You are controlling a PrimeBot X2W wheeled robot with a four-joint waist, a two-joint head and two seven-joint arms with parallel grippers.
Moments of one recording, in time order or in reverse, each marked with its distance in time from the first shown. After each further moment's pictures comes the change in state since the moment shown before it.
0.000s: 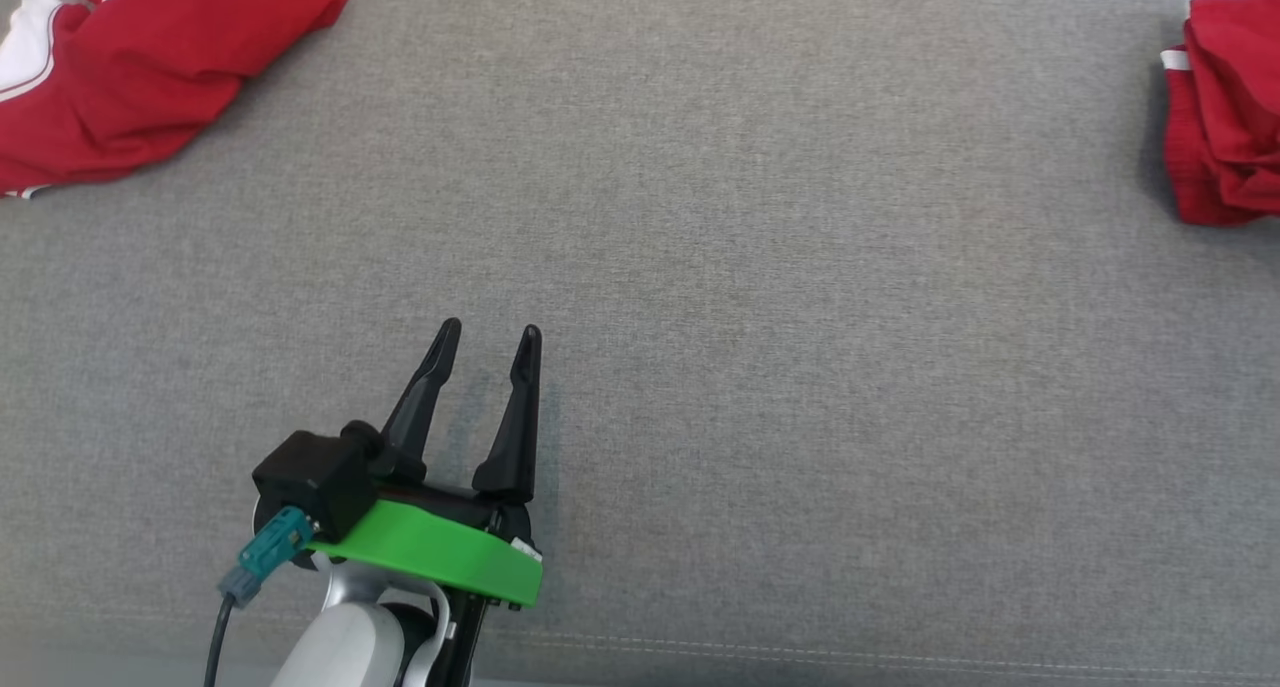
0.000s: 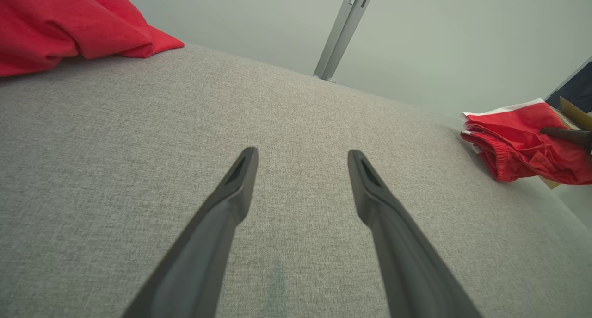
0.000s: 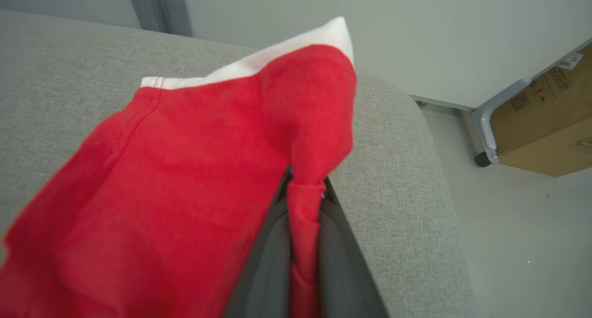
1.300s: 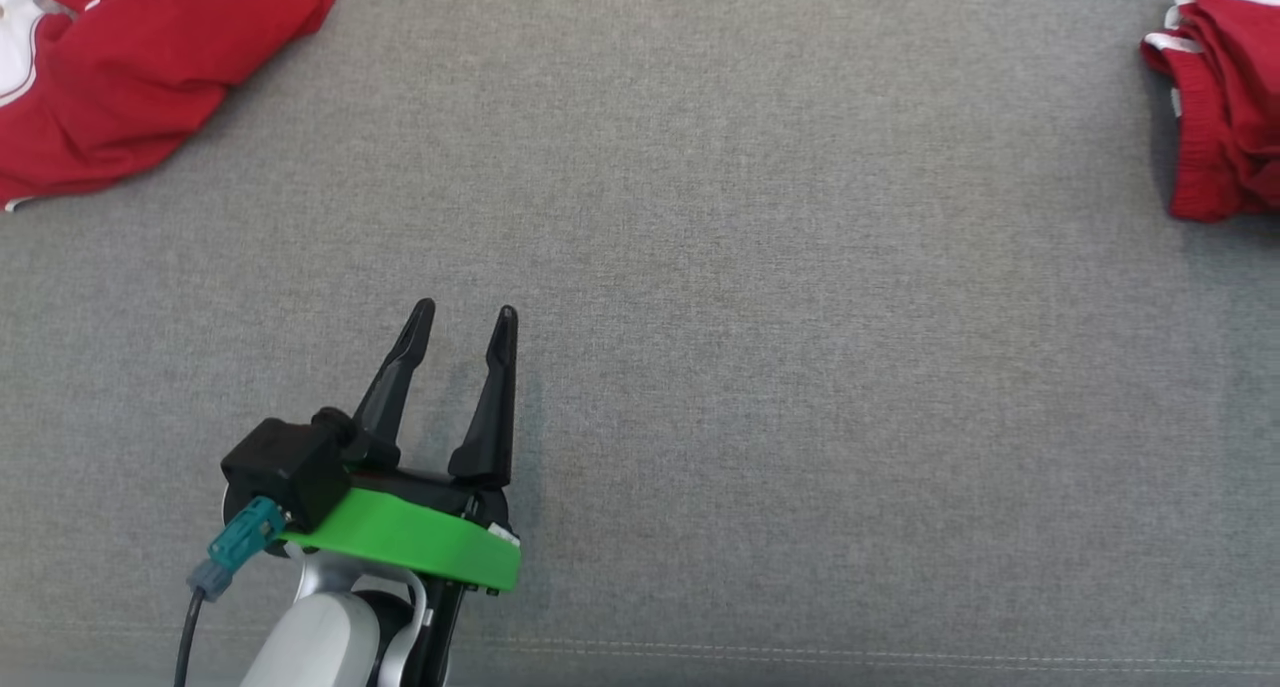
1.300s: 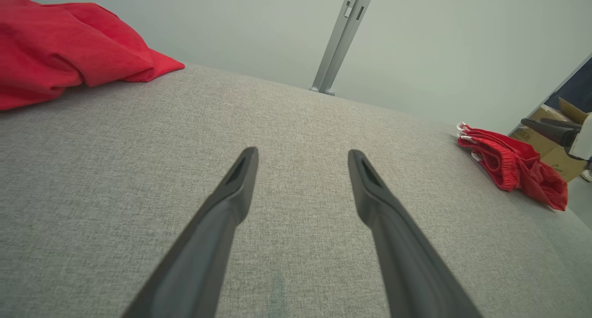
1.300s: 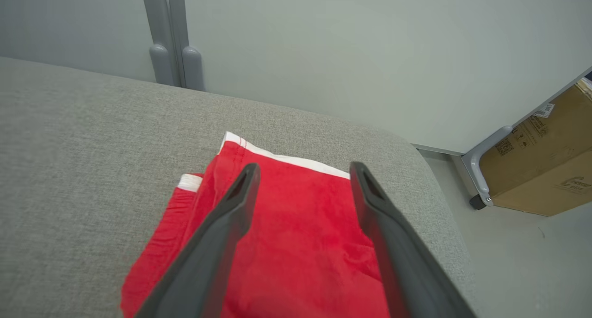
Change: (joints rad) left arm -0.010 0.016 0.028 -0.040 0.025 0.000 0.026; right arm -0.030 0.128 0.021 0.047 -0.067 -0.129 -0.184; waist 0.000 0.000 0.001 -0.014
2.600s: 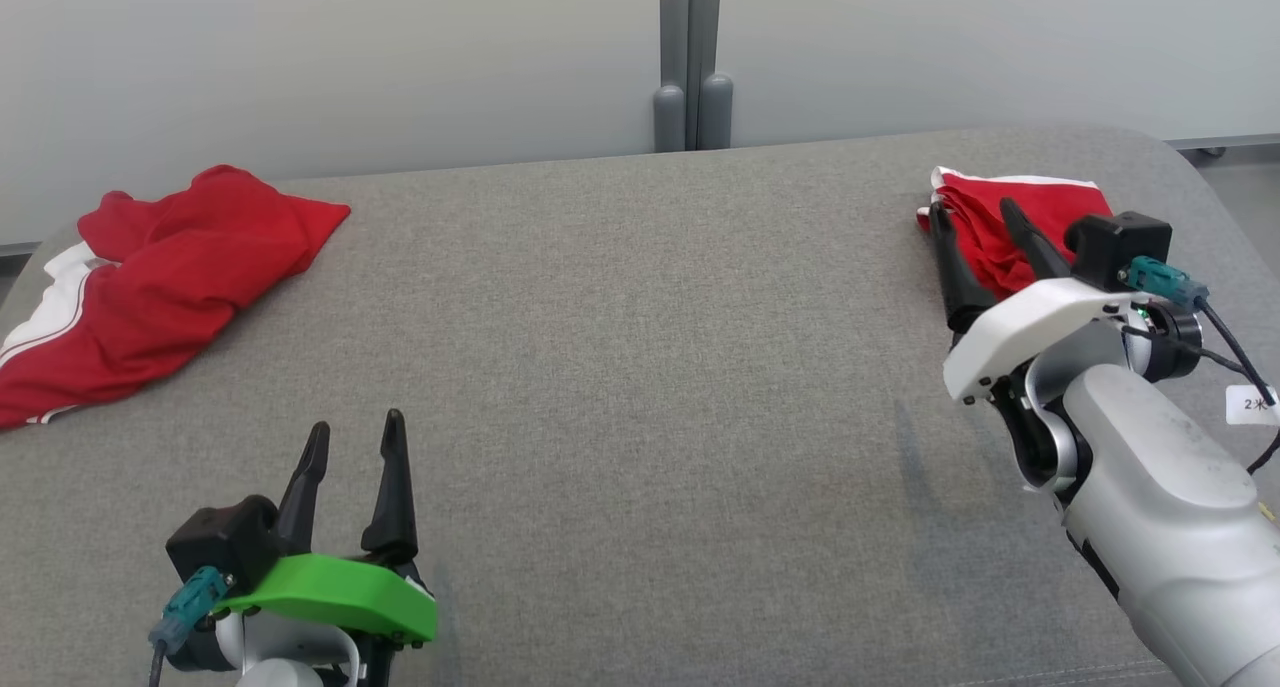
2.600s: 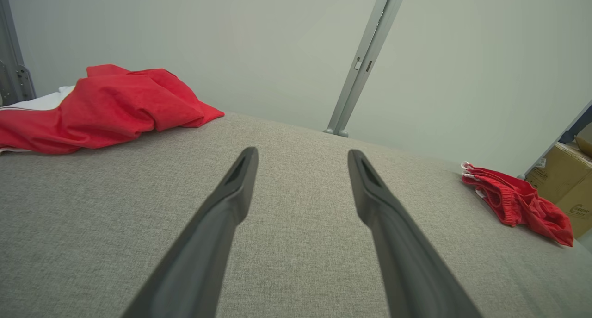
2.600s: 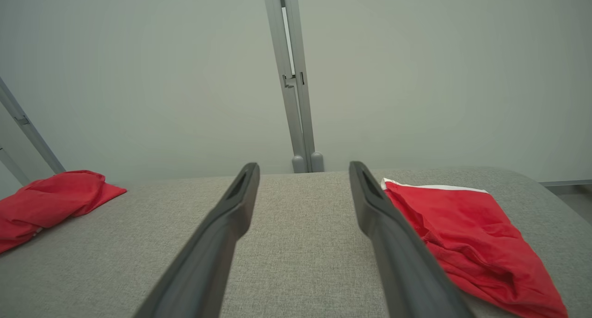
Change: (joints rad) left arm 0.091 -0.012 0.141 0.261 -0.030 0.009 -0.074; right arm 0.426 0.332 -0.178 -0.407 0.012 -0.048 -0.115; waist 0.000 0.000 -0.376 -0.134
